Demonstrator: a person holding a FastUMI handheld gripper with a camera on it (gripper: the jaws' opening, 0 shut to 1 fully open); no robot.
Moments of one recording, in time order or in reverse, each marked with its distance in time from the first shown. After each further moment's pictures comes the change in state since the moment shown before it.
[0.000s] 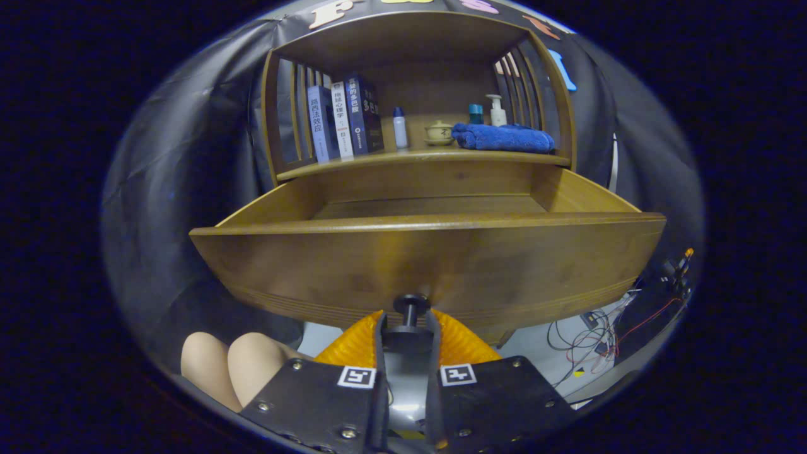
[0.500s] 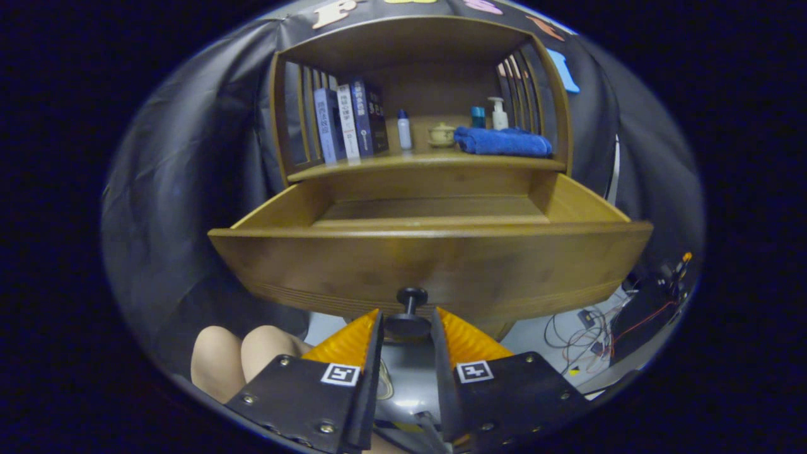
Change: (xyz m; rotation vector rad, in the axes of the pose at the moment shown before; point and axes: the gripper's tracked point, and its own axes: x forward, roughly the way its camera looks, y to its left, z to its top) arm -0.046 0.003 0.028 -0.048 -0.032 0.026
